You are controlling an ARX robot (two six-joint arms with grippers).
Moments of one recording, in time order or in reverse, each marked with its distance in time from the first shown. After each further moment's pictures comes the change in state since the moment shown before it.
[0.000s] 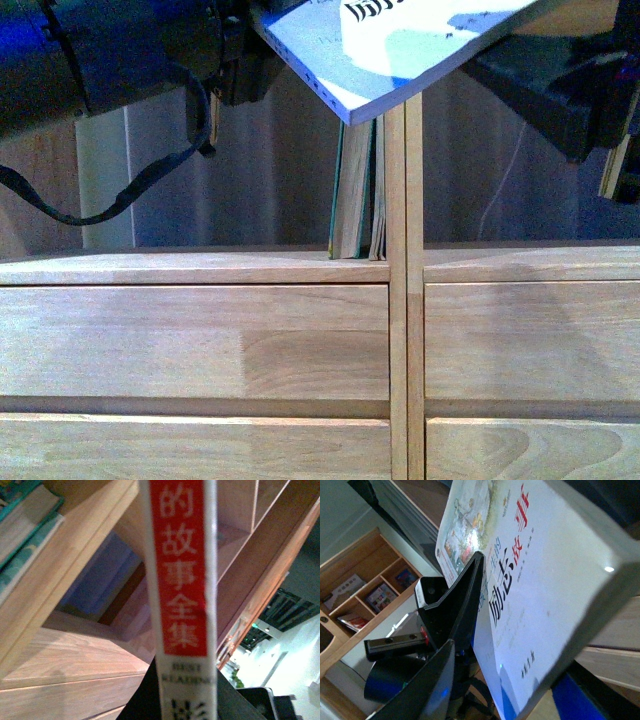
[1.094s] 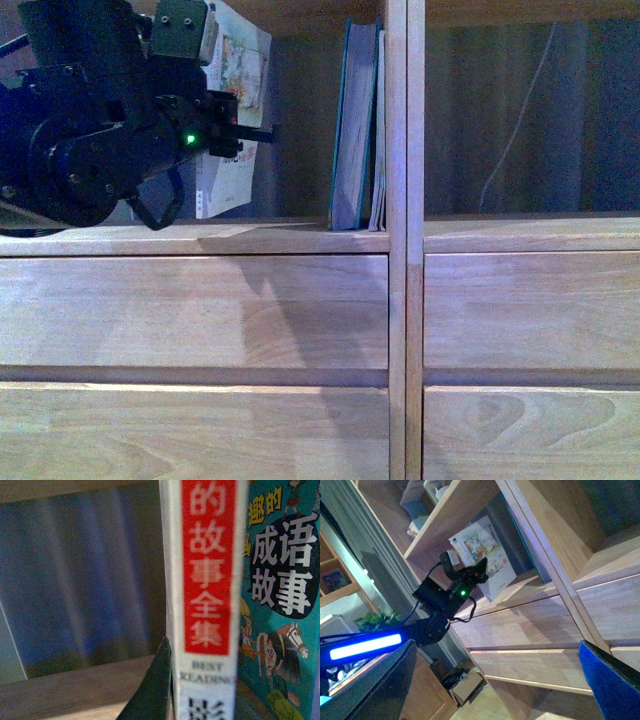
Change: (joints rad) left arm 0.130 0.548 0.672 -0.303 -0.423 1.089; right arm -0.823 -0.526 -0.481 0.182 -0.514 0.110
